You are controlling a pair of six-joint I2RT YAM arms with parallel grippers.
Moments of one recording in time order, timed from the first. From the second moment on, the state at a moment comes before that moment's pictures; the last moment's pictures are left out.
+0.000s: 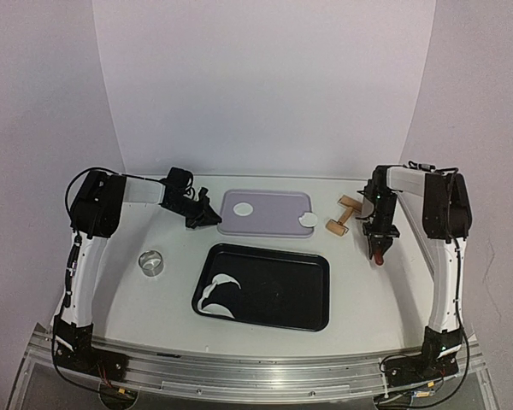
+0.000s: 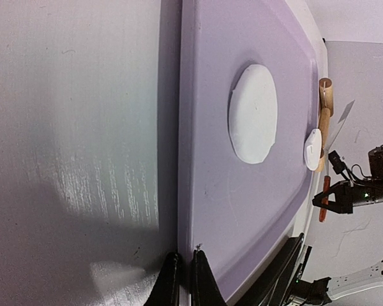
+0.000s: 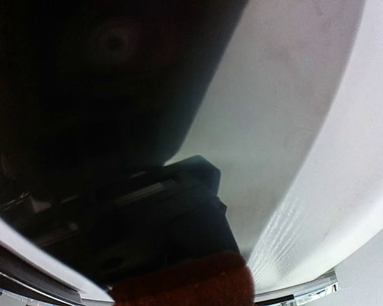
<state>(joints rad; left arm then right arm) -0.34 2.42 1.76 -0.28 0.71 -0.63 0.12 2.30 1.82 -1.42 -0.05 0.25</state>
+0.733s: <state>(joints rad) -0.34 2.42 1.76 -0.28 0.72 -0.63 0.12 2.22 1.79 -1.40 -0.09 0.26</state>
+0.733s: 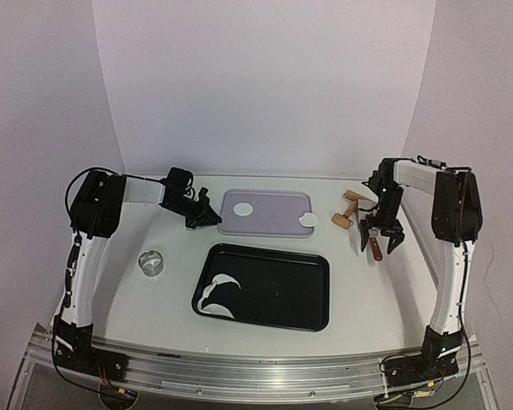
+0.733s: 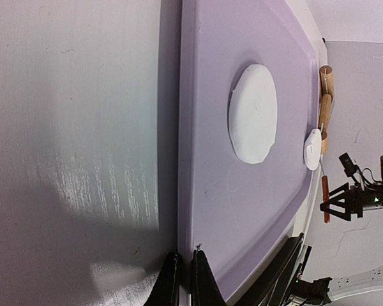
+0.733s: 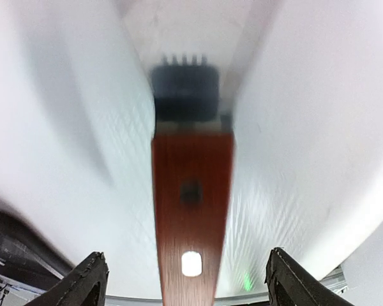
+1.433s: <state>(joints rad) -0.34 2.42 1.75 -0.26 0.72 -0.64 0.12 1.94 1.35 -1.01 -0.08 0.51</state>
